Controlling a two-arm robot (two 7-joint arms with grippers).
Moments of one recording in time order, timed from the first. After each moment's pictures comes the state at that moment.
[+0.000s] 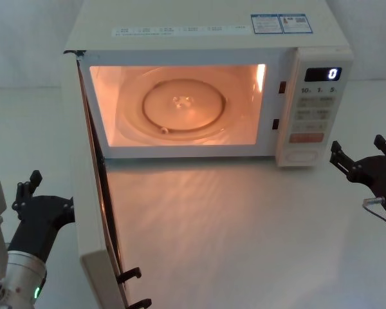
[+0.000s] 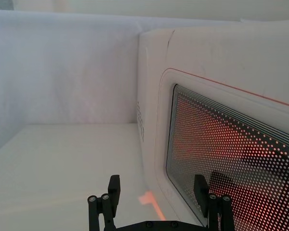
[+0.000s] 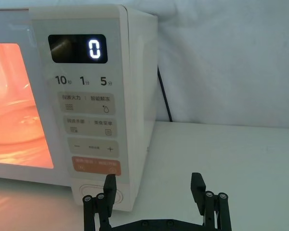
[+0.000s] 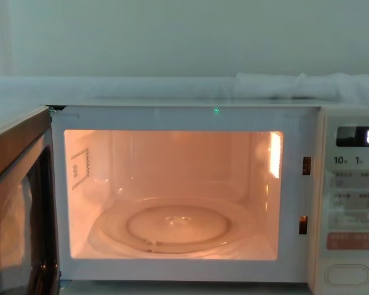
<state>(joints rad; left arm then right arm) 0.27 0.24 0.04 -1.85 -0.25 -0.02 -0.02 -0.04 0.18 -0.02 -1.65 0.19 0.06 0.14</state>
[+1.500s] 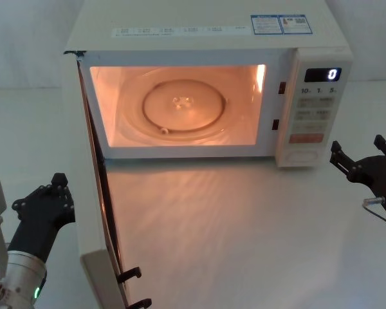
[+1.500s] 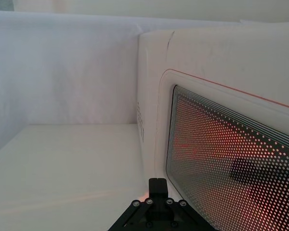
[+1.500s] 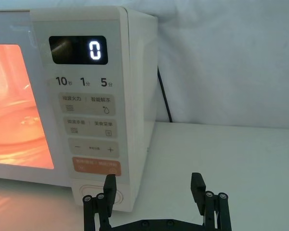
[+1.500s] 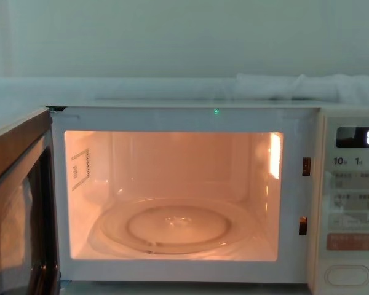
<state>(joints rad) 0.27 0.24 0.04 -1.85 -0.25 -0.02 -0.02 -0.04 0.18 -0.02 -1.65 0.19 0.06 0.14</state>
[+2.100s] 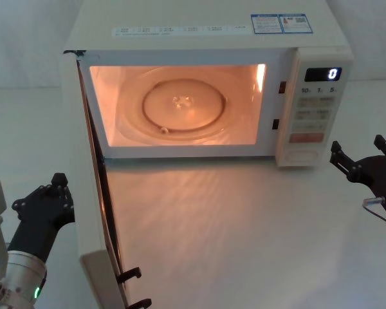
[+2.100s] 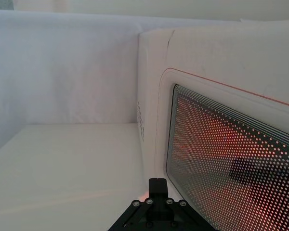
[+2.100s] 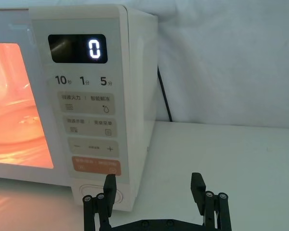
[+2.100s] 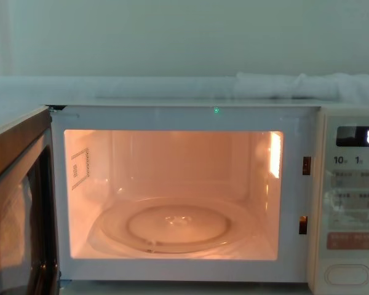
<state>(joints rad) 0.27 0.24 0.04 -1.85 -0.25 -0.02 -0.02 -0.04 0.18 -0.02 -1.65 0.19 0.06 0.14</state>
